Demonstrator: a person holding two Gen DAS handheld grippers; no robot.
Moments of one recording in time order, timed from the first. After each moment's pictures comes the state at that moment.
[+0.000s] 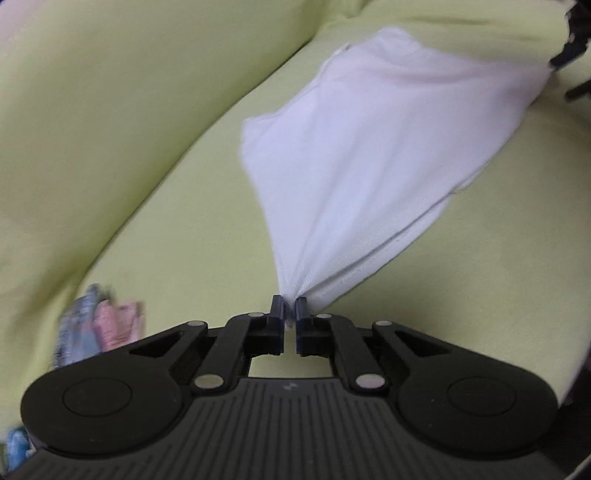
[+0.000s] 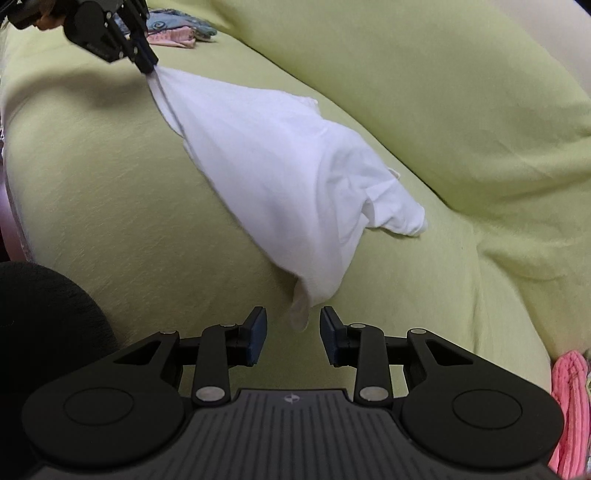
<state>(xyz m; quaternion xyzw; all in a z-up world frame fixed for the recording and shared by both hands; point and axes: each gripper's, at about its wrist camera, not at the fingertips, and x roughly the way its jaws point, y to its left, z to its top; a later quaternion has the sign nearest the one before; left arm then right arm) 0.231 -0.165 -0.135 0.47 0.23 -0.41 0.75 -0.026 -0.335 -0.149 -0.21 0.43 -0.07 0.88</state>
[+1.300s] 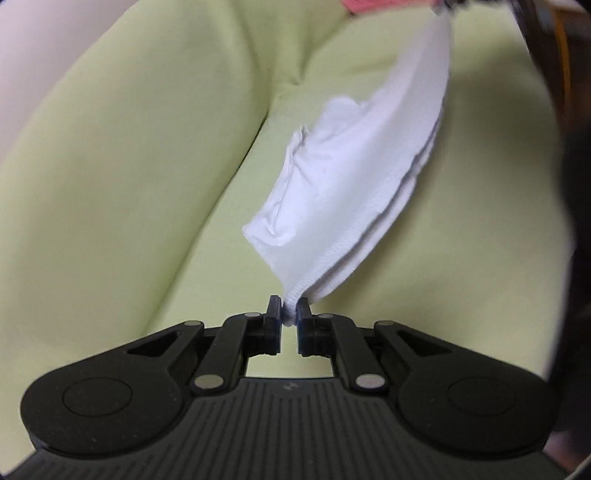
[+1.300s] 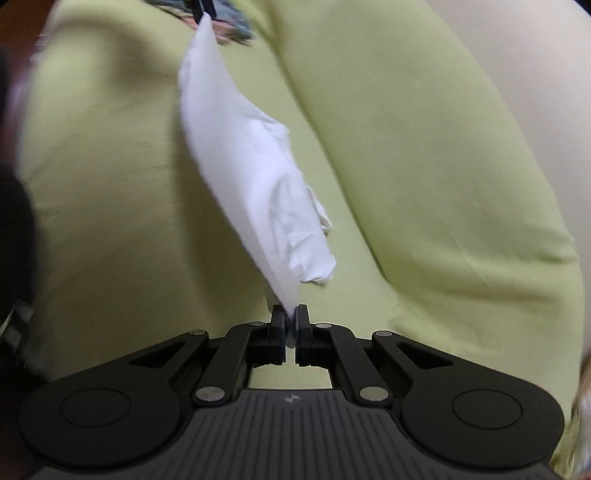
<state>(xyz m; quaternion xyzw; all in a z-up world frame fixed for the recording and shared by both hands) 0.220 -0.144 -0.048 0.49 0.14 -0.49 0.70 -0.042 -0.387 -0.056 -0.41 0.41 0.00 0.82</state>
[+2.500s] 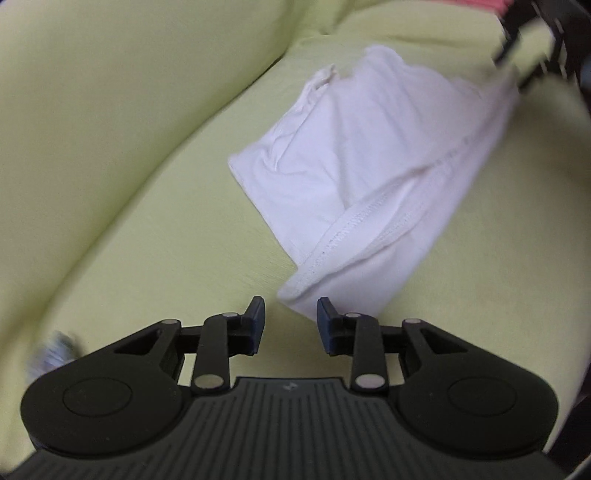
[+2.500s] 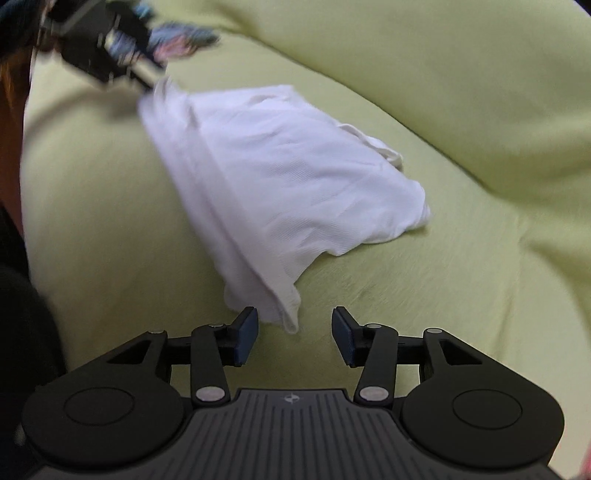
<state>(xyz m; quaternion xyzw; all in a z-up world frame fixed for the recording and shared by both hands) 0.306 -0.183 -0.108 0.41 0.28 -0.50 0.71 0.024 -0.474 -0.125 -0.10 0.46 0.05 0.88</state>
